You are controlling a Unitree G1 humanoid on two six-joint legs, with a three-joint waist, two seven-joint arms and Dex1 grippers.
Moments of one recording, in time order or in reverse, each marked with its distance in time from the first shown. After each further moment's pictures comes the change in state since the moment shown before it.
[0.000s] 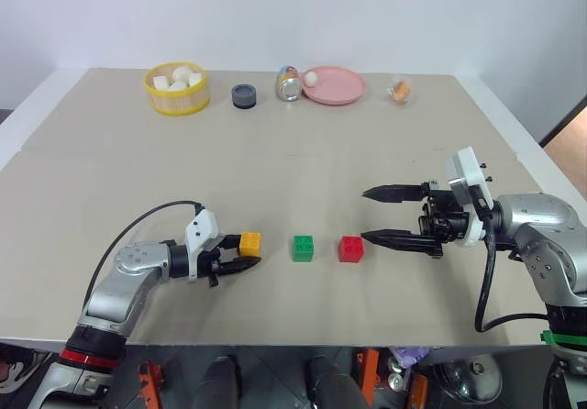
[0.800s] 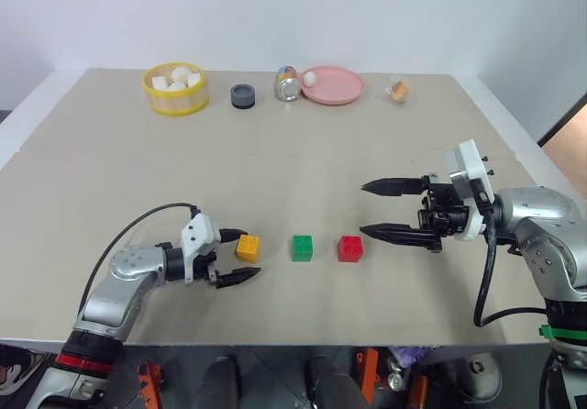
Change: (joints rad) left arm 0.026 0.015 0.006 0.011 0.000 -0.075 0.006; right arm -0.036 0.005 0.003 0.005 0.000 0.000 -0.001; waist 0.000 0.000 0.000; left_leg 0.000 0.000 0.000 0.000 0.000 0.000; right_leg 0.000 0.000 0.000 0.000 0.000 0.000
